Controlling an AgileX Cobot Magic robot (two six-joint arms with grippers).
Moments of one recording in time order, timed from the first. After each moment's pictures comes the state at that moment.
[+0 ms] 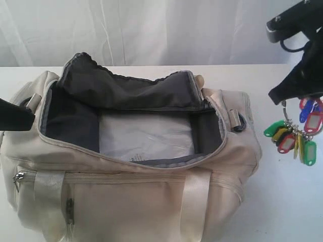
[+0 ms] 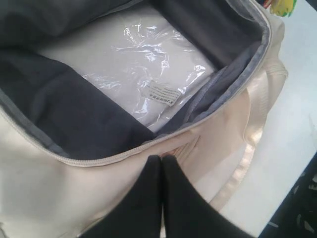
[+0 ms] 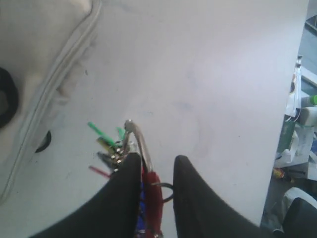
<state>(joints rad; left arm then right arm) -0.08 0.96 -0.87 -0.76 1.09 0.78 0.42 1.37 -1.14 -0.35 0.93 0.00</state>
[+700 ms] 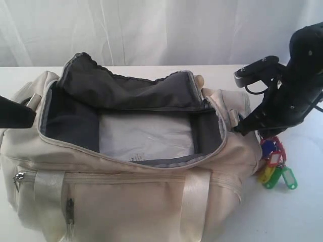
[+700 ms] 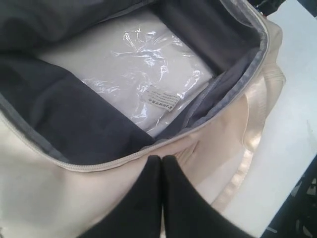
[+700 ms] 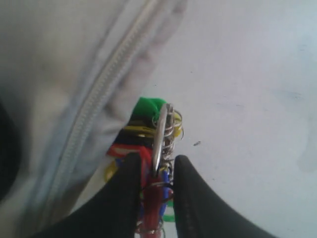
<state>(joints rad) -0.08 0.96 -0.87 -0.78 1.08 0.78 0.38 1.65 -1.11 -0.14 0.82 -0.10</state>
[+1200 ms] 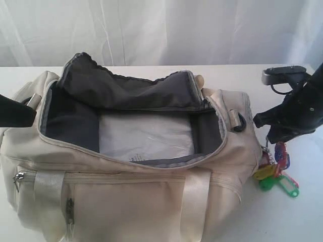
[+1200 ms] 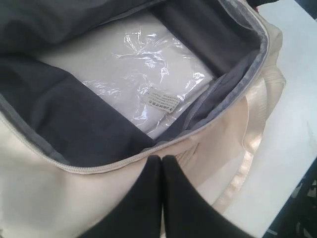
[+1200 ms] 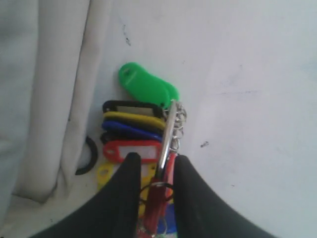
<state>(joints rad) -0.08 0.96 -0.87 -0.78 1.07 0.78 0.15 1.73 -1.11 0.23 0.81 -0.34</state>
